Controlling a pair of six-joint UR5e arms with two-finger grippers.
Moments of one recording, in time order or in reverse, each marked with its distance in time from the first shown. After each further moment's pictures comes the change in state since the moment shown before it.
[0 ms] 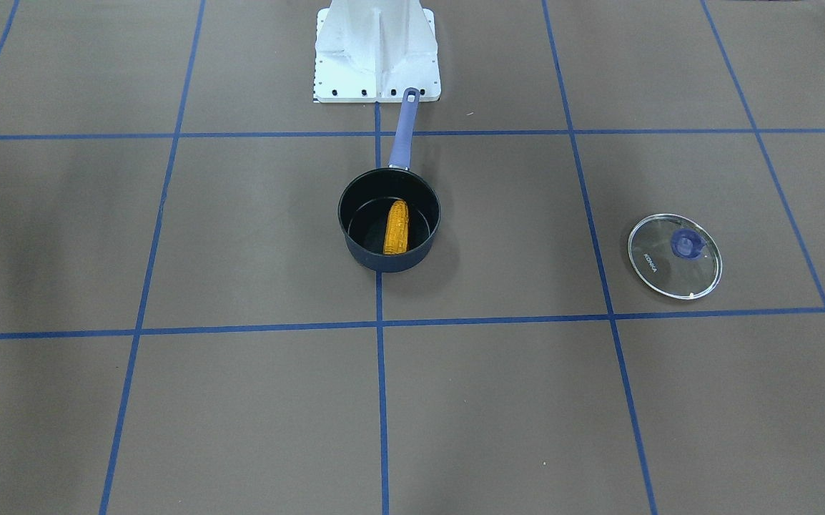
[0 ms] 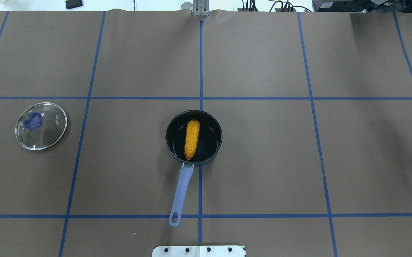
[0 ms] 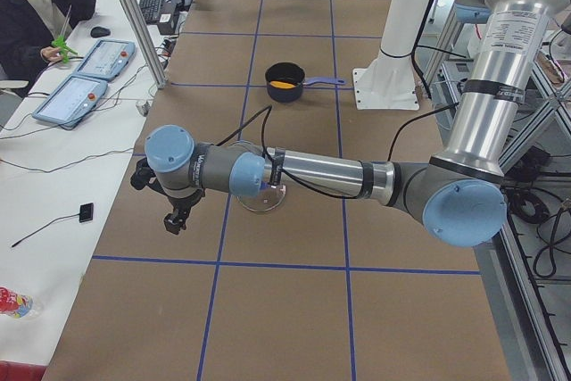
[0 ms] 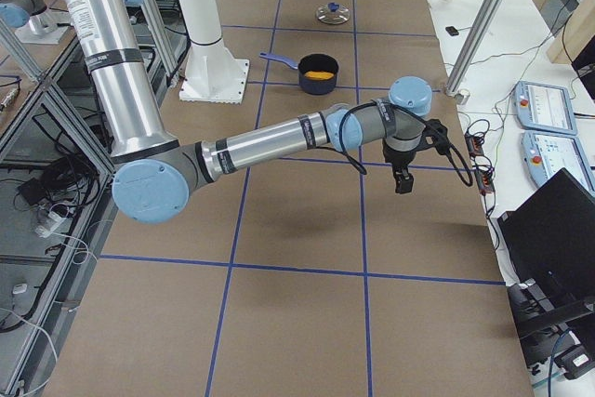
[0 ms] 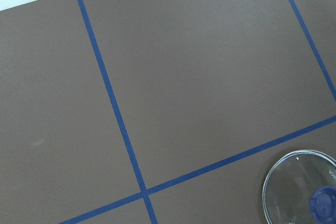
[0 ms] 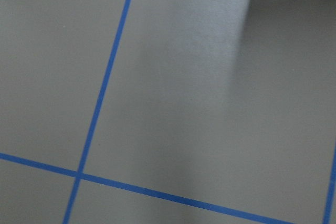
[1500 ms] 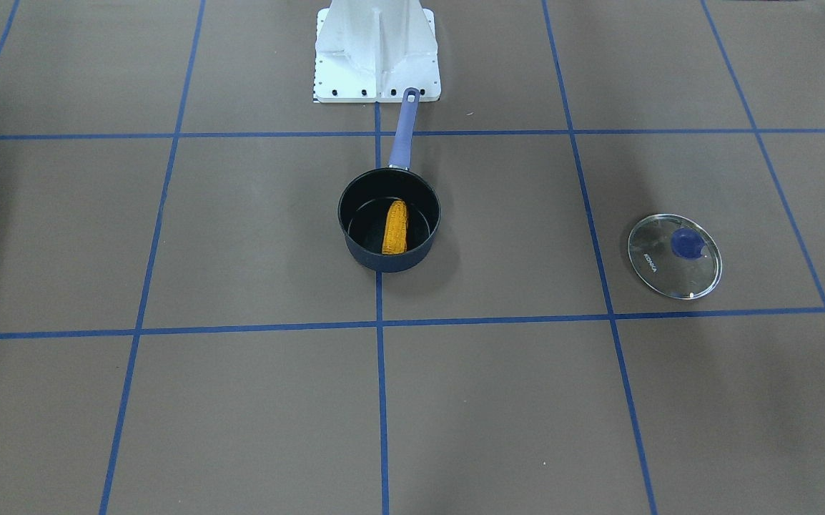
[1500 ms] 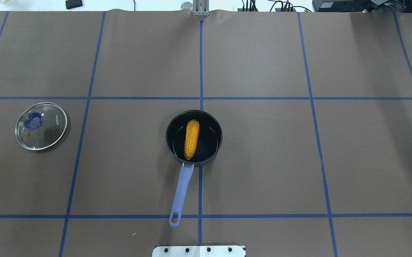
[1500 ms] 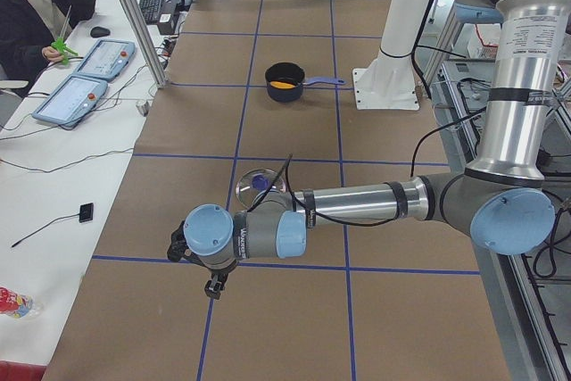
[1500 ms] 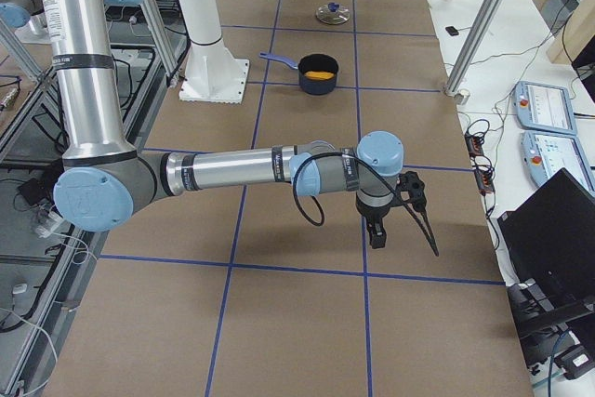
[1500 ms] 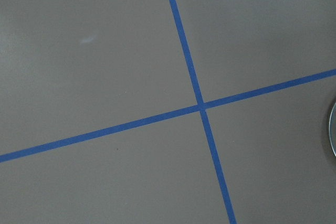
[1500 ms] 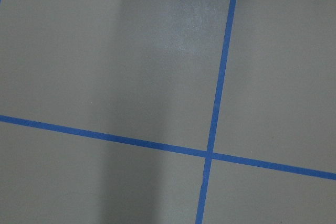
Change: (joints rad) left arm -0.059 0.163 0.058 -0.015 0.010 0.113; right arm 0.087 -0.145 -0.002 0.012 -0.013 -0.099
